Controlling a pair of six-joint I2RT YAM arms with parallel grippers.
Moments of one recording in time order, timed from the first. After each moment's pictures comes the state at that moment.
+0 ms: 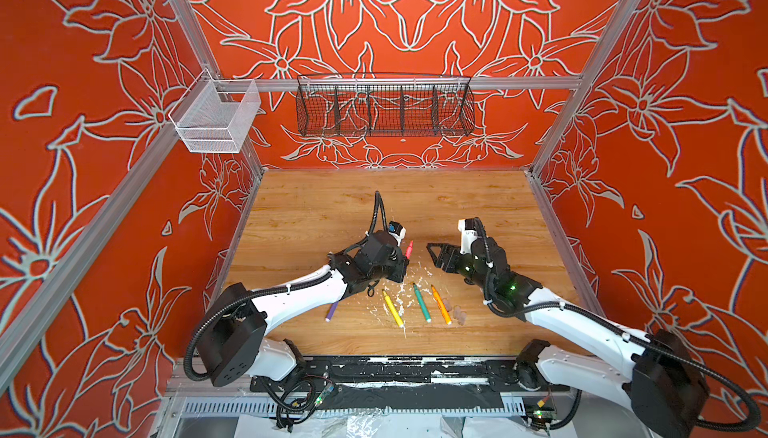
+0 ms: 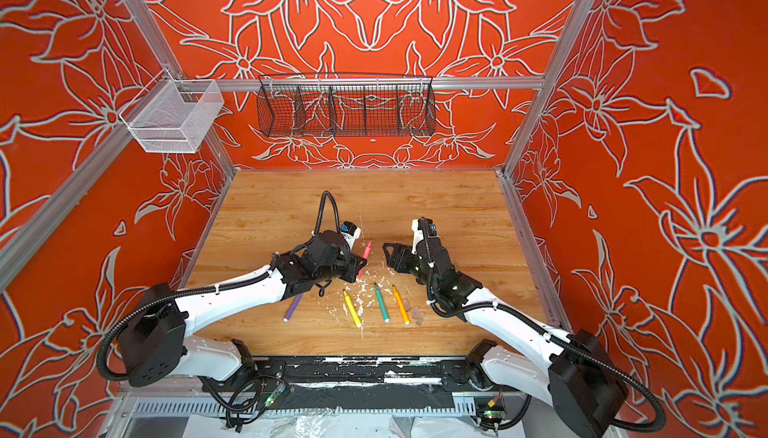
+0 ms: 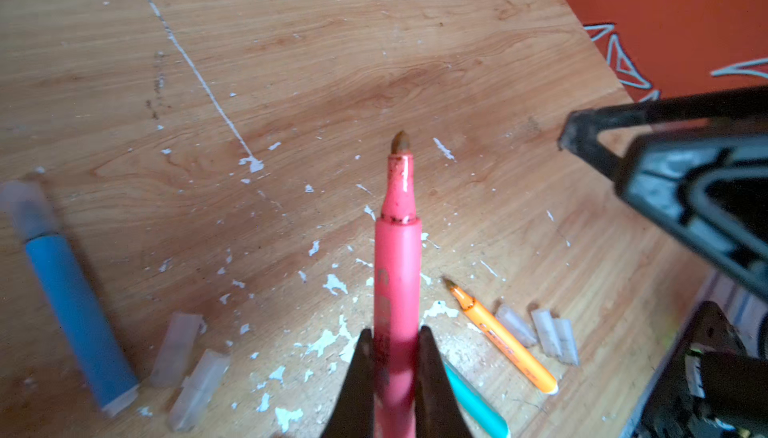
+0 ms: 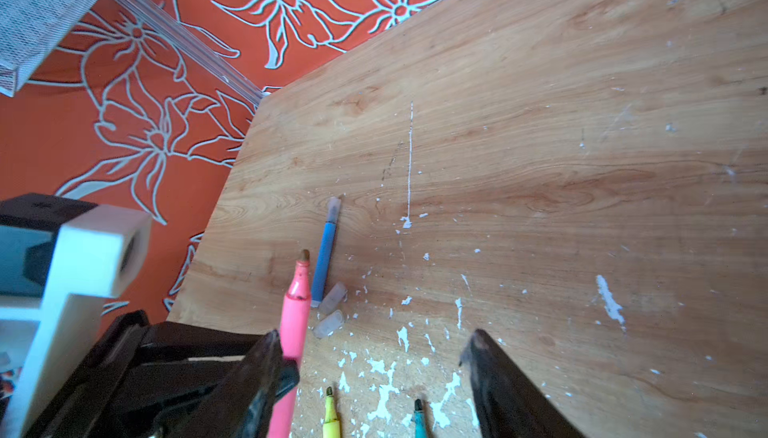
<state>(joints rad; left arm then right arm) -0.77 1.40 0.84 -0.11 0.05 -0.42 0.64 1.07 0.54 0.13 0.01 0.75</state>
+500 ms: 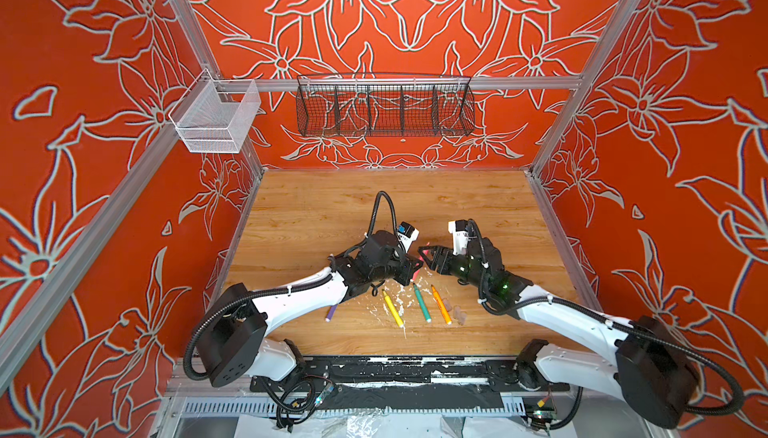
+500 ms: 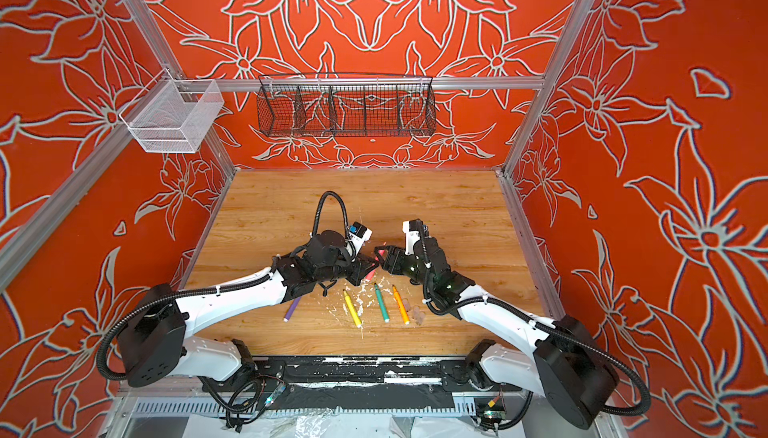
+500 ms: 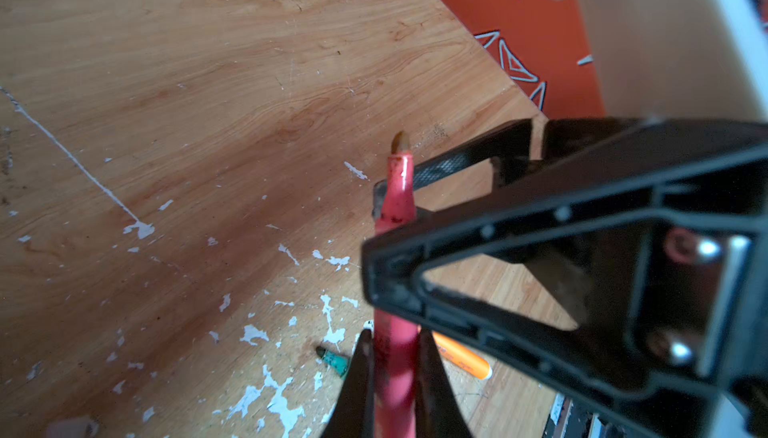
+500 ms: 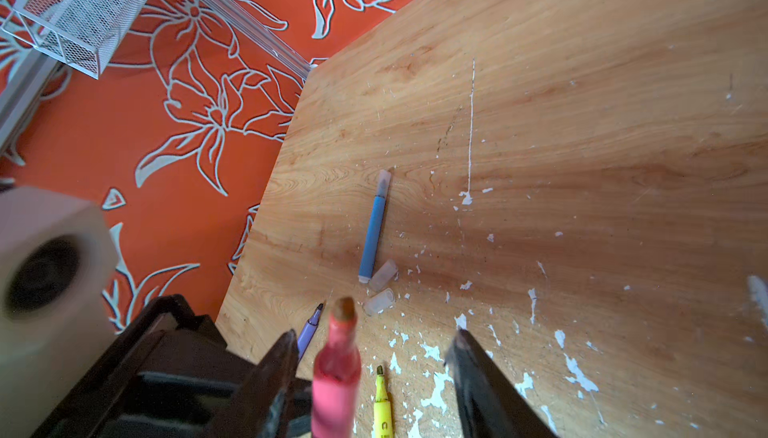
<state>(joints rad) -0.79 1.40 0.83 0.01 0.21 -0.35 0.64 1.16 0.52 0.26 -0.16 0.82</state>
